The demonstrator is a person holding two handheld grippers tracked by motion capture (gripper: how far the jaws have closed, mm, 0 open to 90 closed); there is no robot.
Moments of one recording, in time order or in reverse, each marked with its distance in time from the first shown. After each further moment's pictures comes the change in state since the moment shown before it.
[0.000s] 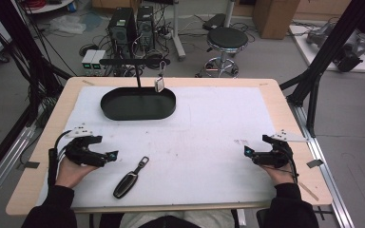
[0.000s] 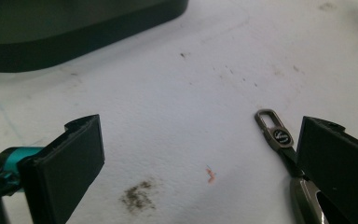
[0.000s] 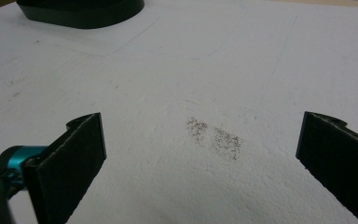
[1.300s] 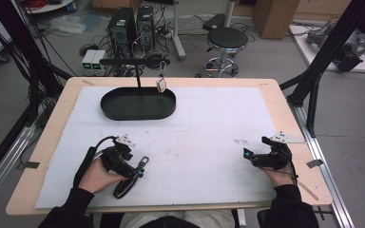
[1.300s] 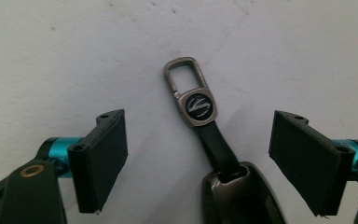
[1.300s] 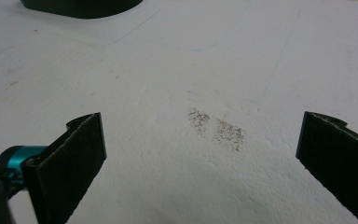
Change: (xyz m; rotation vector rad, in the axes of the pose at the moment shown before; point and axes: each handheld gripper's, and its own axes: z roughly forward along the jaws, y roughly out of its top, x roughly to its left) left arm -0.066 0.015 0.062 0.394 -0.078 0.105; right arm 0.002 -0.004 0.001 0.020 -0.005 -0.020
